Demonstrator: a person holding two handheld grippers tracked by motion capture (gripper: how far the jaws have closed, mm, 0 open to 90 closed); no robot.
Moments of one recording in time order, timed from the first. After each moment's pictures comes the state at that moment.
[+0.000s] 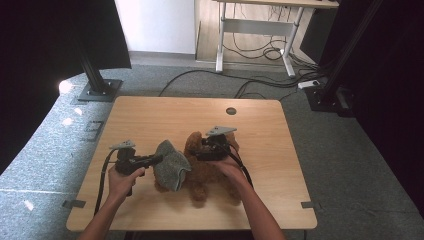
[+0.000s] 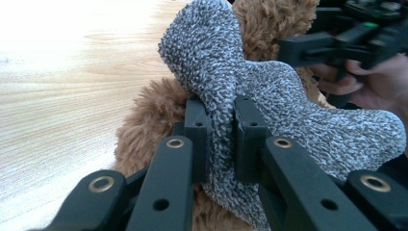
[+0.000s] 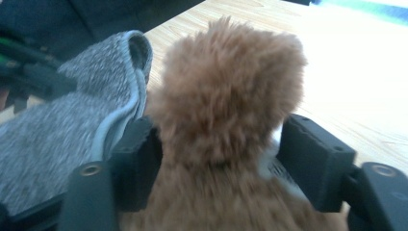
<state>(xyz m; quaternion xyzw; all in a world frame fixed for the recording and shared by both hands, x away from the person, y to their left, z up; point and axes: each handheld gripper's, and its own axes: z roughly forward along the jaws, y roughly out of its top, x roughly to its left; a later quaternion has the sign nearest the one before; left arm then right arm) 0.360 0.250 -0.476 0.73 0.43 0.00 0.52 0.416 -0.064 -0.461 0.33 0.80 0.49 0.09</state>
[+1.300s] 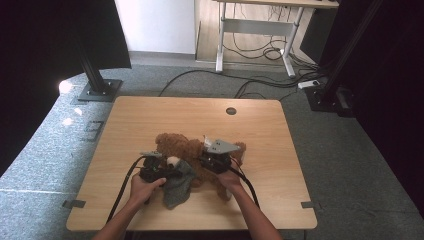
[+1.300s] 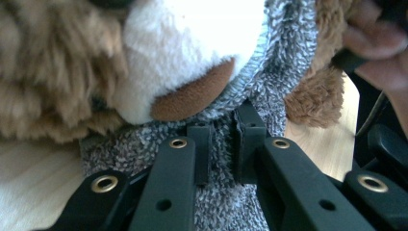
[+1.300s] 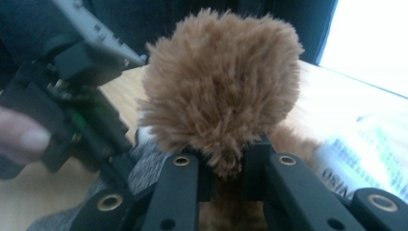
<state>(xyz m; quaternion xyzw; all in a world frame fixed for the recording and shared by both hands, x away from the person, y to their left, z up) 0.367 0.195 -0.528 0.78 0.42 -0.09 0.46 0.379 -0.069 -0.483 0.24 0.77 0.57 0.16</state>
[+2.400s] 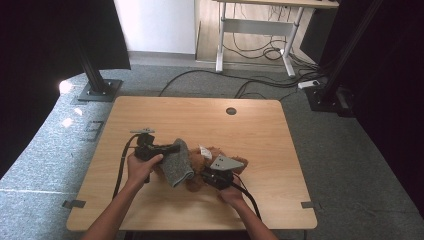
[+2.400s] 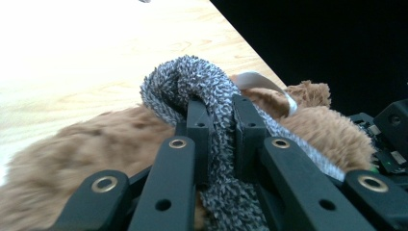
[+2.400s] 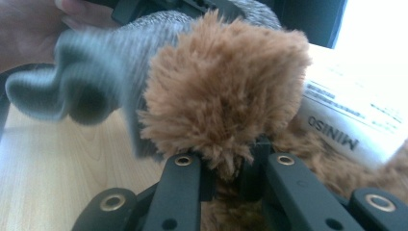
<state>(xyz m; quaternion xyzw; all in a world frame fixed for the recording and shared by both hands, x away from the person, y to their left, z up) 0.399 0.207 -0.462 0.73 0.44 -0.05 0.53 0.343 -0.078 -0.510 0.24 0.77 0.58 0.14</state>
